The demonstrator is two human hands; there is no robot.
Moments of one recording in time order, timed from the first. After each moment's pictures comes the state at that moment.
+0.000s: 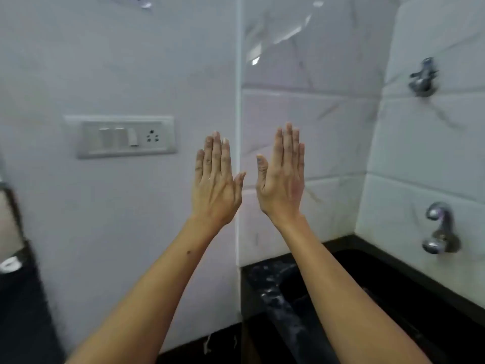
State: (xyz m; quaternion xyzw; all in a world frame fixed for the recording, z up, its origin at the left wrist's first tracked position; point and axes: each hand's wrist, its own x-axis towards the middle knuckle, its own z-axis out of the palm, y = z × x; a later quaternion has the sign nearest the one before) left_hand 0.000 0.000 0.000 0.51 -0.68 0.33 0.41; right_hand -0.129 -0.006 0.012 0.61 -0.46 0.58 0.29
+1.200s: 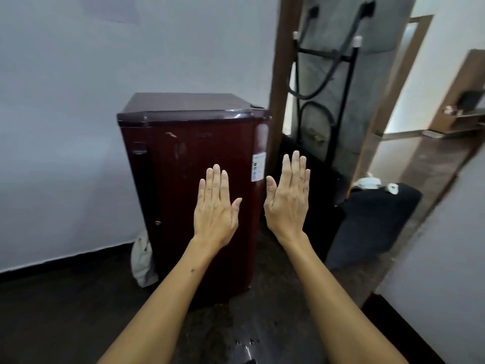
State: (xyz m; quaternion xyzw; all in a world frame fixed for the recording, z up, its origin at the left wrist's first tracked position) left_hand 0.219 0.525 -0.169 0.93 -0.07 0.34 0.09; right_hand 0.230 0.376 -0.139 0.86 0.05 0.47 -0.21
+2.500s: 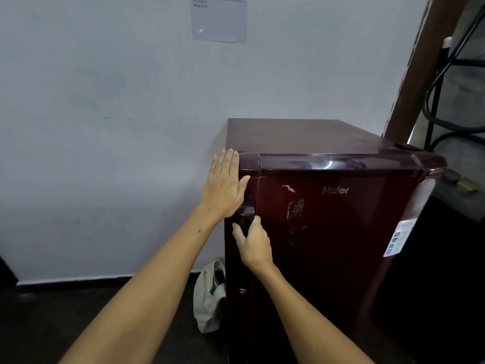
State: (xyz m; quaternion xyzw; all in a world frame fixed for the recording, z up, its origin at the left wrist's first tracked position) left_hand 0.468 0.836 -0.105 0.94 -0.02 0.33 0.04; right_hand 0.448 0.728 -0.189 0.88 0.12 0.03 -0.46
